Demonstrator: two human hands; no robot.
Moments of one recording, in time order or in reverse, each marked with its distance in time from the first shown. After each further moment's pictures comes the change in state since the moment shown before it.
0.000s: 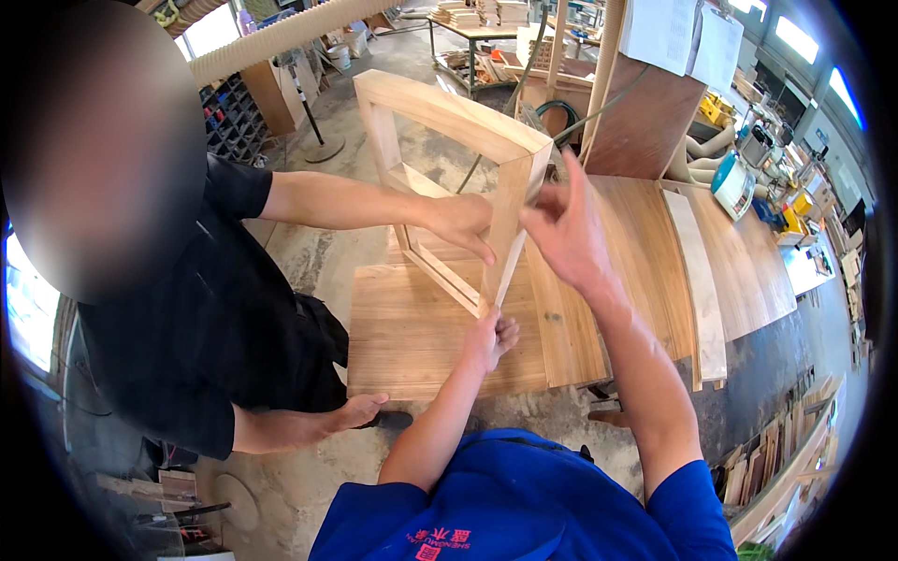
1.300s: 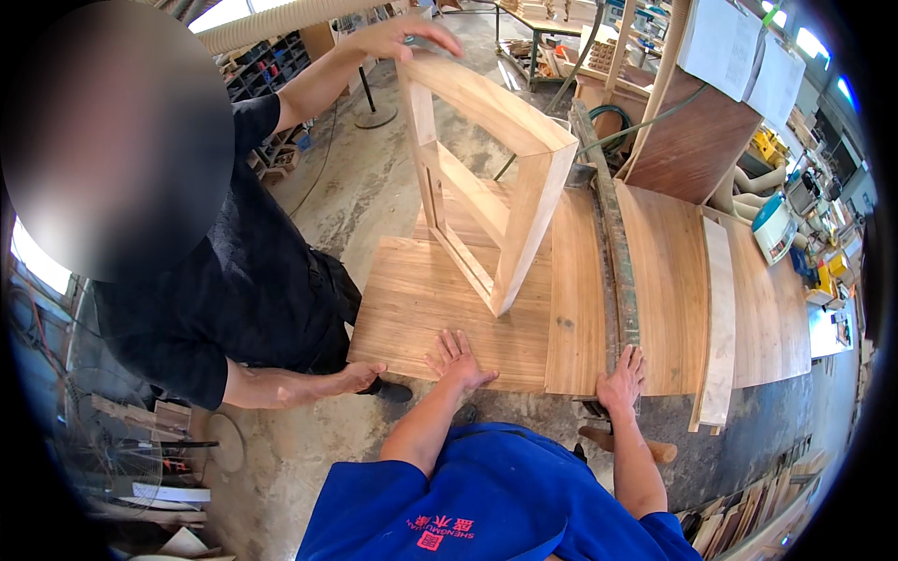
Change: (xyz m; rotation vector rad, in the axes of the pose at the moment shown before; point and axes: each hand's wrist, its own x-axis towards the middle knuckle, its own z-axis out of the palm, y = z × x) left_hand -0.053 -0.042 -0.029 1.718 0.480 -0.305; right_hand -0.209 0.224 -0.096 -0.997 -0.278 0.702
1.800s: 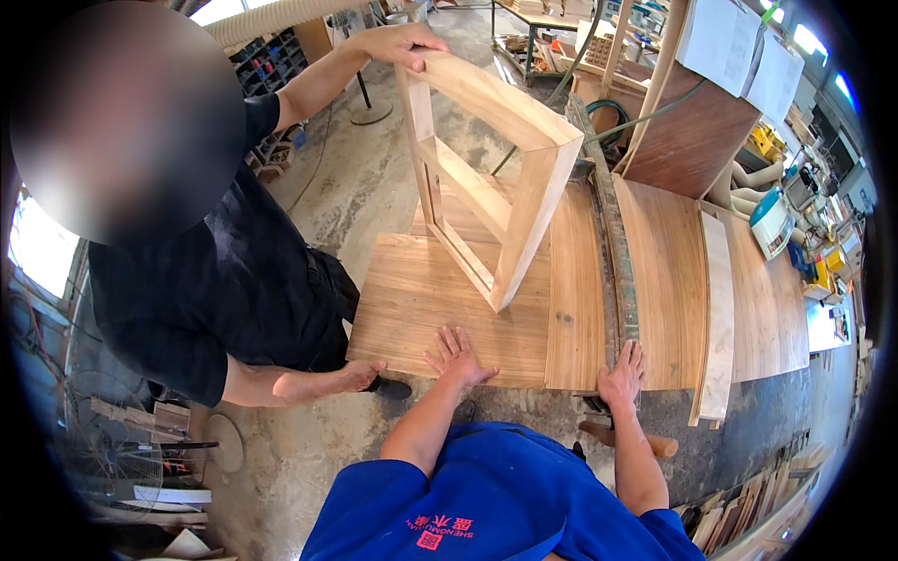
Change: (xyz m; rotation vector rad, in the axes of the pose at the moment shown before) left_hand -0.005 -0.001 -0.003 -0.004 -0.001 0.015; right_hand 0.002 0.007 0.009 0.022 0.036 -0.020
